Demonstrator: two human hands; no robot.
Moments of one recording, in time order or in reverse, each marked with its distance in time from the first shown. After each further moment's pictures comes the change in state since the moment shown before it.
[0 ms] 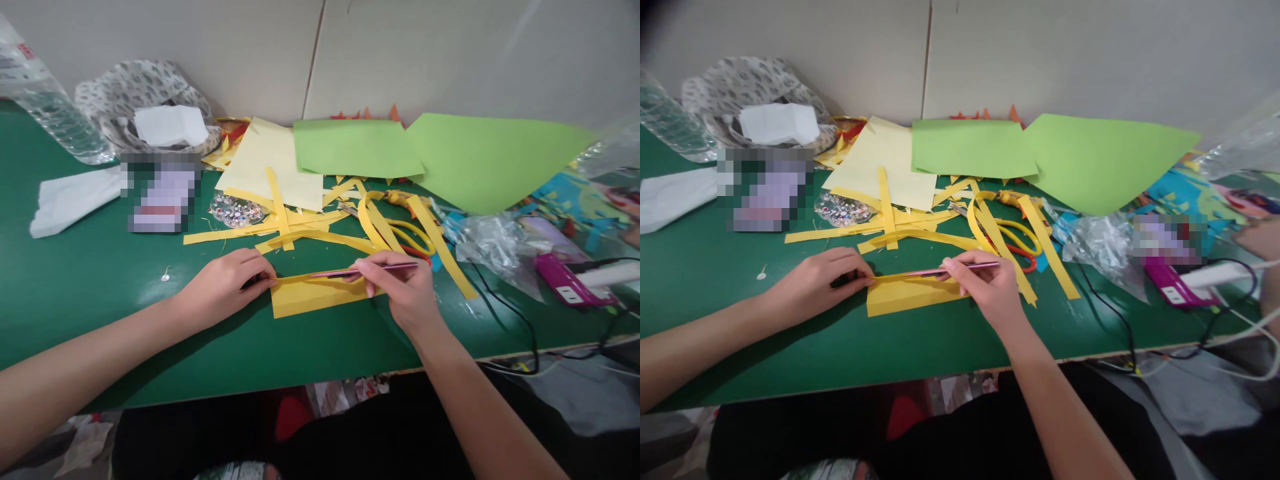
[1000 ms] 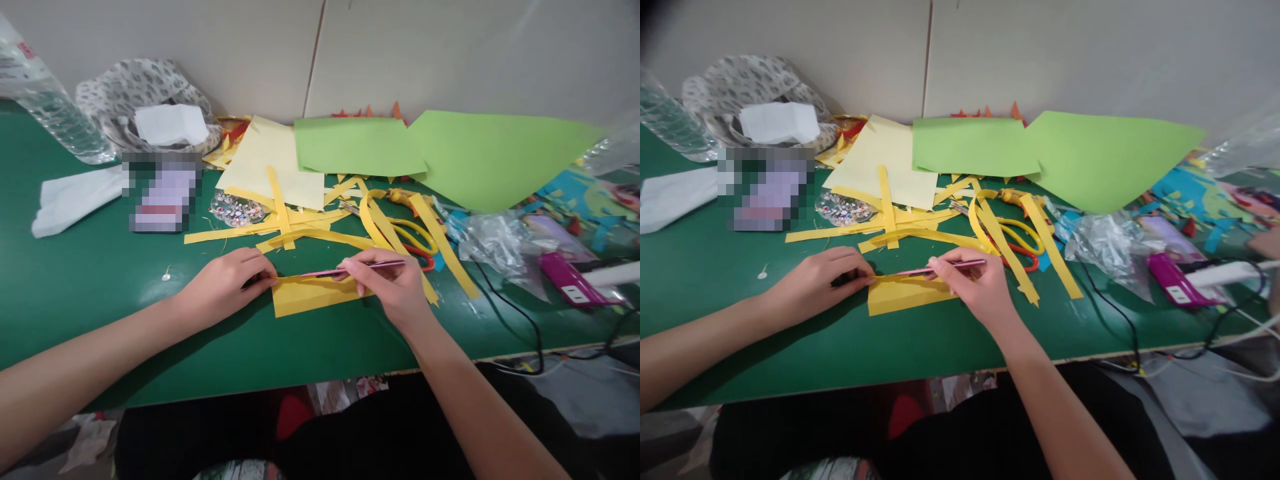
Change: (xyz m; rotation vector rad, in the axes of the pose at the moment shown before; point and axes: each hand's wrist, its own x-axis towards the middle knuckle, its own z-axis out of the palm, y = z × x) left_hand 0.000 -0.001 0.000 0.002 -0.012 -0.009; right_hand 0.002 -0.007 0.014 -0.025 -0.050 0.023
